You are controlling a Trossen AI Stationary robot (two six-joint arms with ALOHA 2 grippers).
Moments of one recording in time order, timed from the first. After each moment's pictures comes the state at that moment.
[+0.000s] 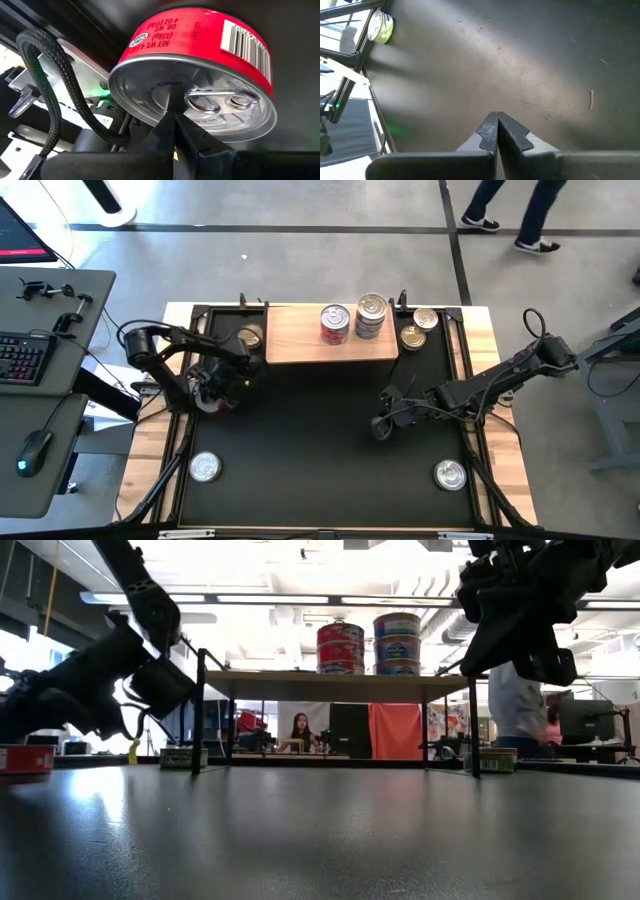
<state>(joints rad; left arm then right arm) 0.40 1.66 0.69 -1.31 0.10 -0.56 0.34 1.26 0.69 -0.22 0.21 1.19</state>
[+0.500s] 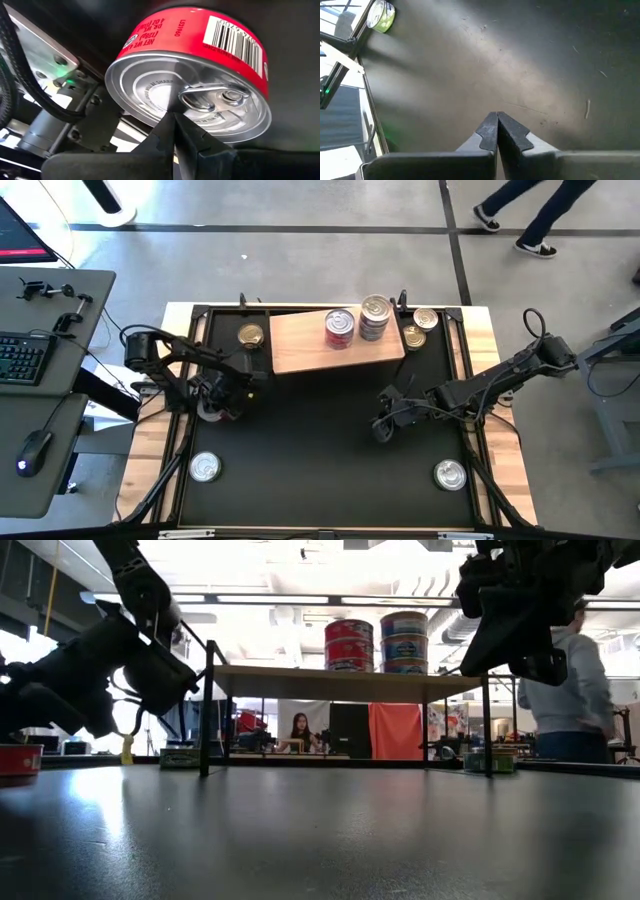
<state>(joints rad) 0.19 1.66 0.70 -1.28 0.21 -0.72 0.34 1.26 0.69 -0.22 0.21 1.09</state>
